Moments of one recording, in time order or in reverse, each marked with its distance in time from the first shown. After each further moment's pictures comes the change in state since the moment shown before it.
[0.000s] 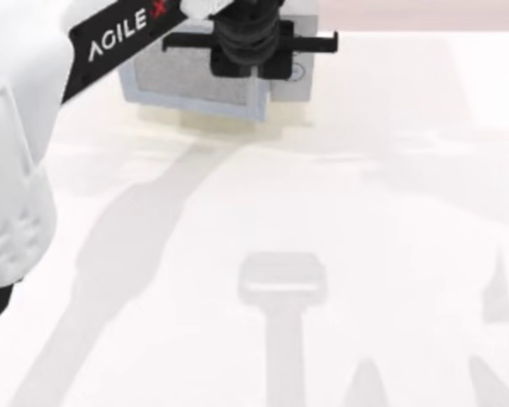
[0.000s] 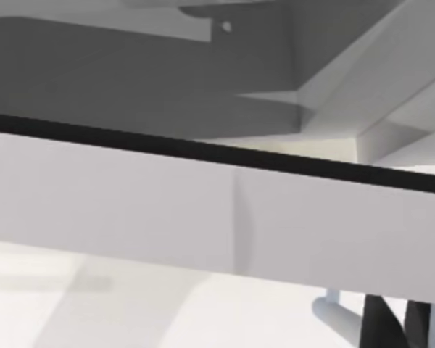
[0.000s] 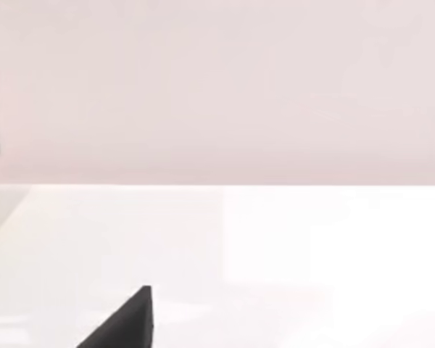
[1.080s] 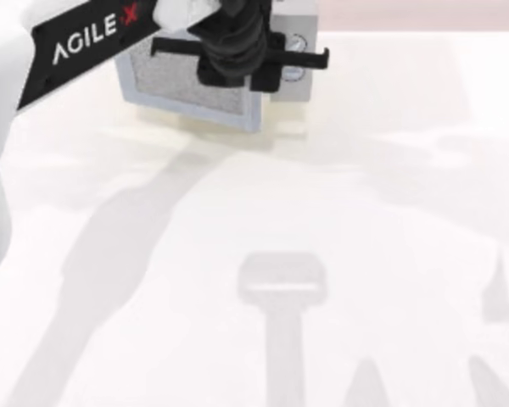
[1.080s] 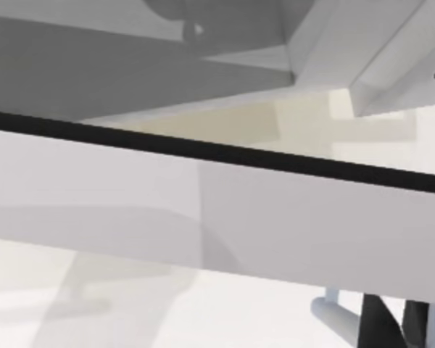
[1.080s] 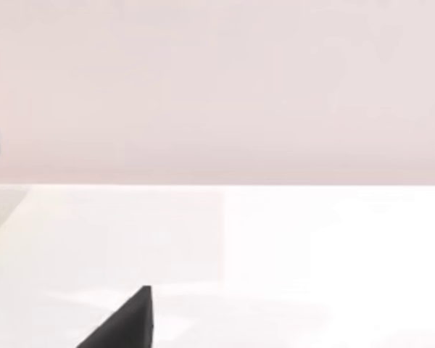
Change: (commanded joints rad) left arm 0.020 -0.121 -0.192 0.099 0.048 0.108; right arm 0.000 0.000 0.000 0.000 0.000 0.000
